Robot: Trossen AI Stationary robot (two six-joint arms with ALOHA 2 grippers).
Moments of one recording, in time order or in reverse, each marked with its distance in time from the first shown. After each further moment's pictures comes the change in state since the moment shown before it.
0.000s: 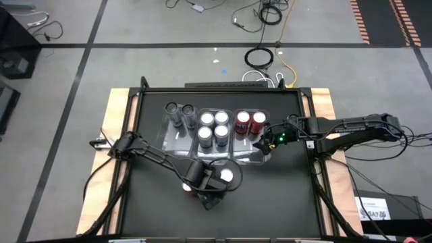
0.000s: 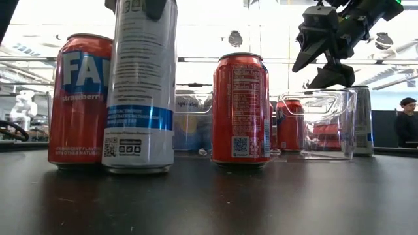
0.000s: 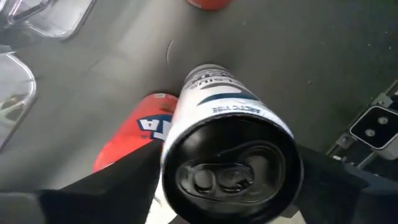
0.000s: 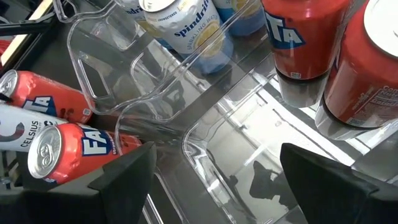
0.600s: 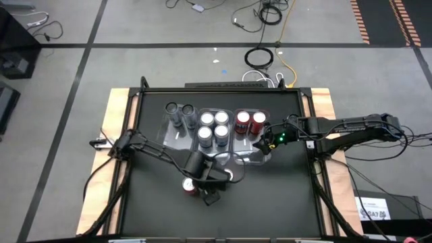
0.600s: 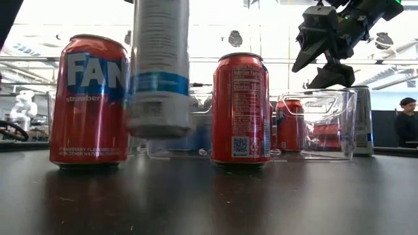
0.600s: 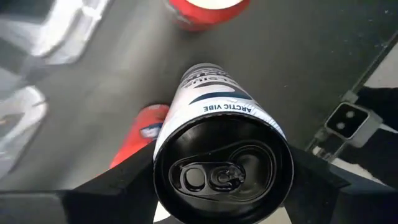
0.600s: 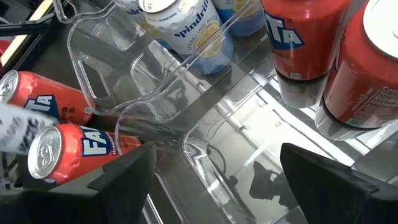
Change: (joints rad) left arm 0.044 -0.008 0.094 -0.054 0.024 0.100; right arm 0.000 0.000 0.000 0.001 0.001 0.000
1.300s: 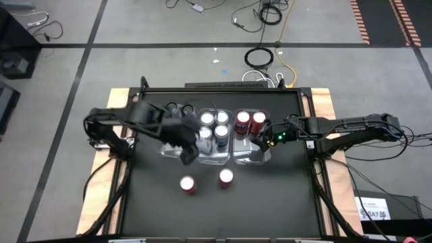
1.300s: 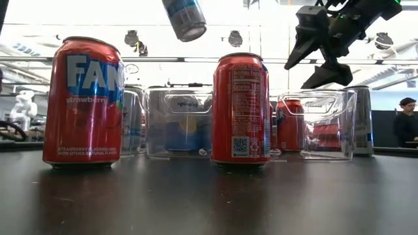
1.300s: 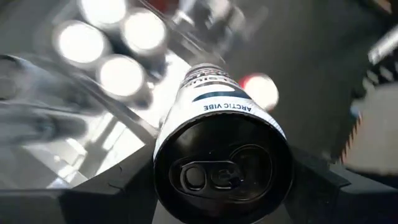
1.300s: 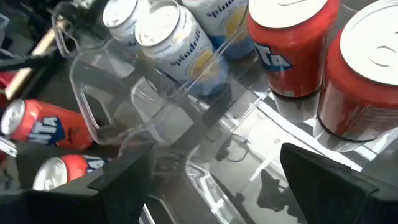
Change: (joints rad) left arm 0.152 -0.356 0.091 -0.127 -0.245 0.137; right arm 0.000 0.000 0.000 0.041 0.066 0.061
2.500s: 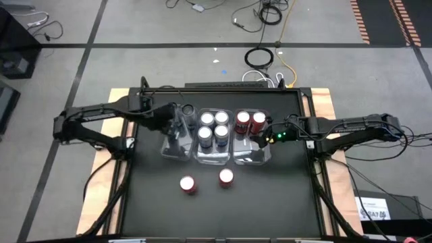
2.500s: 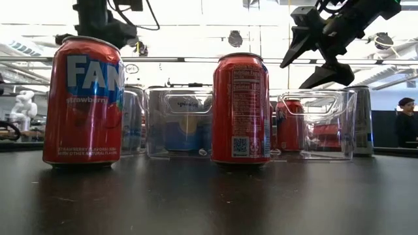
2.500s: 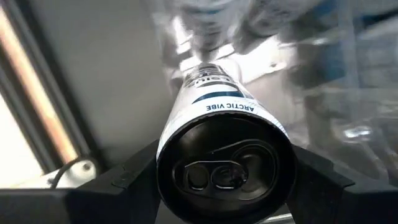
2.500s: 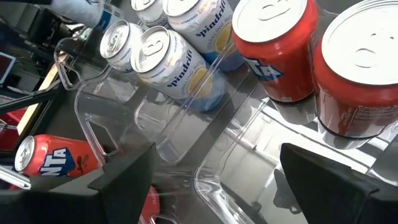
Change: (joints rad) left arm 0.432 -0.495 -1.018 0.215 -0.004 -0.196; right arm 0.000 0.000 0.000 0.028 0.052 0.127
